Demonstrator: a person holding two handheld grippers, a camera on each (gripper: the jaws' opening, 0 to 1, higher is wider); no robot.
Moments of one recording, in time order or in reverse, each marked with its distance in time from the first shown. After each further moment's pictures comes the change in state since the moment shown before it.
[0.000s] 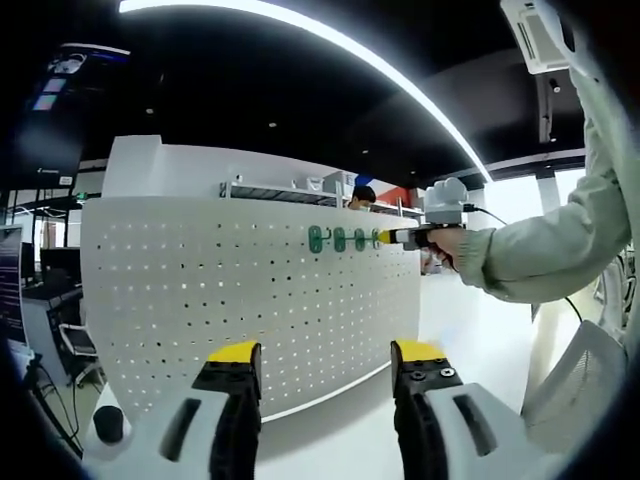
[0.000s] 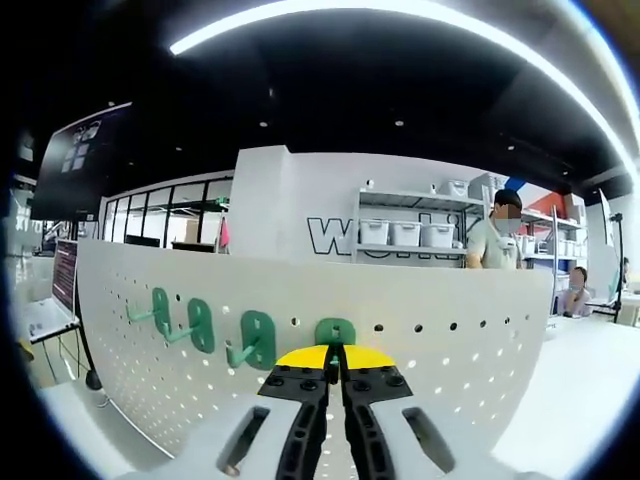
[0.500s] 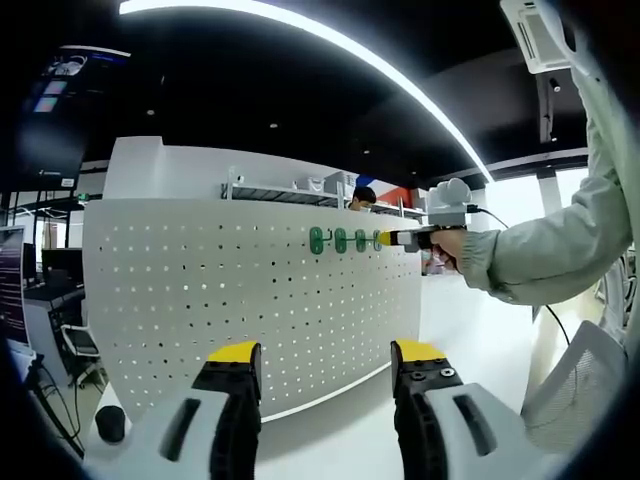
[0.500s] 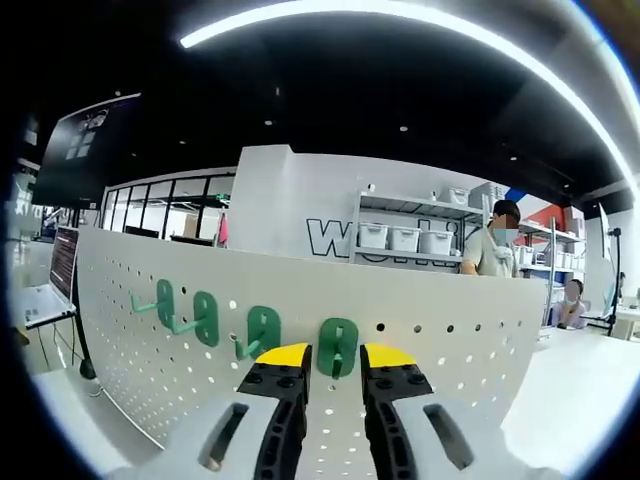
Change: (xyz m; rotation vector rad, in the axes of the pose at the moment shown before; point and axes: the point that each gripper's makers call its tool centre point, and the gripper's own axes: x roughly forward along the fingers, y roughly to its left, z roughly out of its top) left arm -0.003 -0.001 0.003 0.004 -0.005 0.007; right arm -0.011 0.002 0.002 -0.045 -0.008 -0.013
